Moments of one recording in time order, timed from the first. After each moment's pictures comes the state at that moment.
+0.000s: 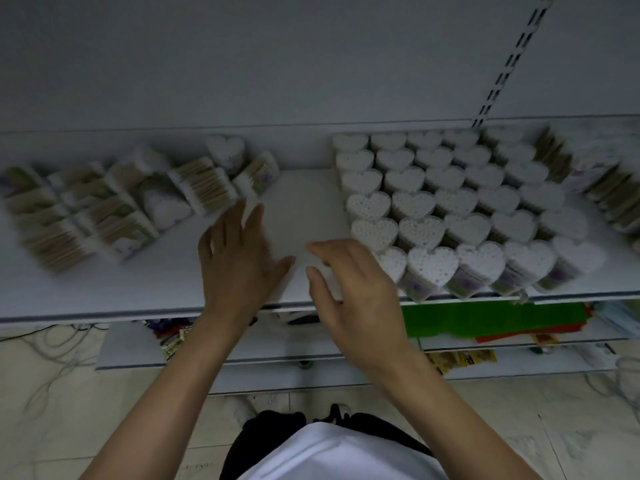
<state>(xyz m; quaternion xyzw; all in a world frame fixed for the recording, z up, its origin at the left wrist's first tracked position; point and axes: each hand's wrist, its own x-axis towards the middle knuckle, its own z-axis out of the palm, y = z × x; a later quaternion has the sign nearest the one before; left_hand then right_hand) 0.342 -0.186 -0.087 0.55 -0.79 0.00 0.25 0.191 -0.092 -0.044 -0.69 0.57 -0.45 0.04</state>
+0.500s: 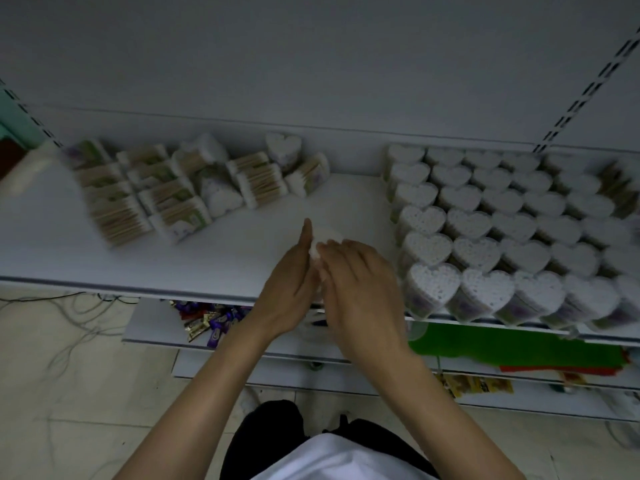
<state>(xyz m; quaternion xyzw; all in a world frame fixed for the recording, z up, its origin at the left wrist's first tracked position) 0.357 -0.168 -0.094 0.46 -0.71 -0.44 0.30 0.234 -0.121 -0.068 -0.75 0.58 -0.31 -0.02</state>
